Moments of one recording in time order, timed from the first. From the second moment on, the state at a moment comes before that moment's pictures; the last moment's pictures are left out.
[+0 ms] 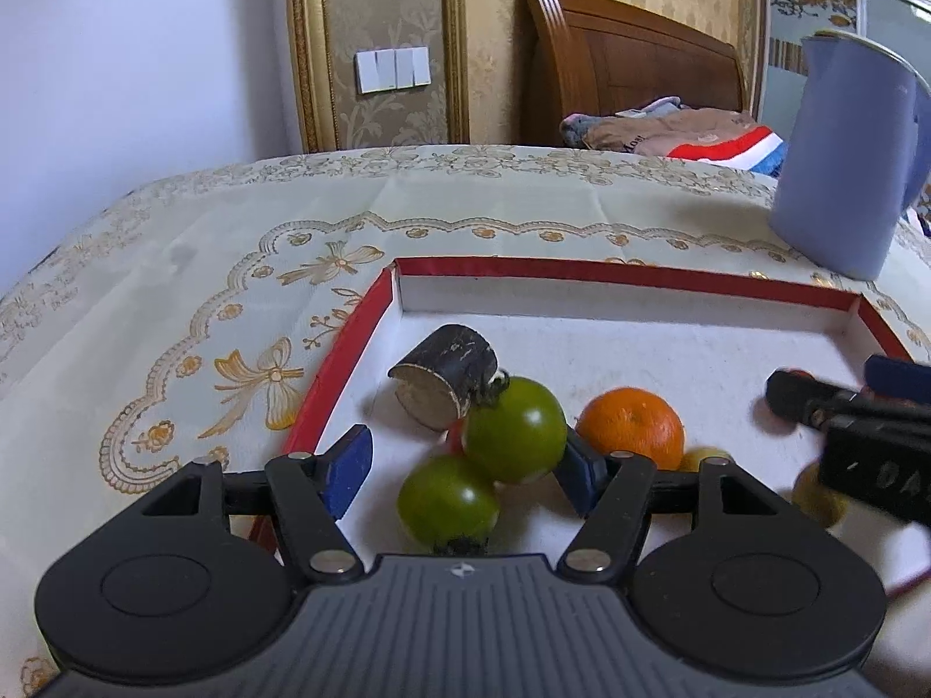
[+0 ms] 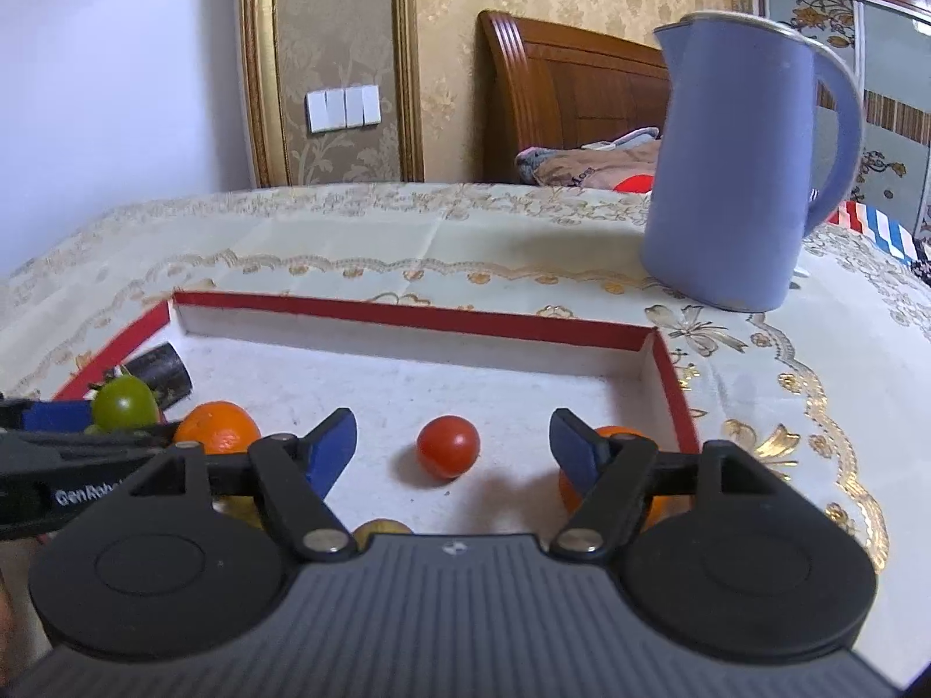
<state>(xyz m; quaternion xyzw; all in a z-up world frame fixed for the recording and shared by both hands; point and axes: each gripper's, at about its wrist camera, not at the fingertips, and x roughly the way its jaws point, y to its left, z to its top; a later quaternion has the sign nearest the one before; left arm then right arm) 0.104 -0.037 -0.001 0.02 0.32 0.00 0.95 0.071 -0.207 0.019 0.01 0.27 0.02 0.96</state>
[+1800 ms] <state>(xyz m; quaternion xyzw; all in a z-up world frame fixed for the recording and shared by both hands) -0.001 -0.035 -0.003 0.03 0.30 -0.04 0.95 -0.036 -0.223 -0.003 0.06 0.31 0.01 0.95</state>
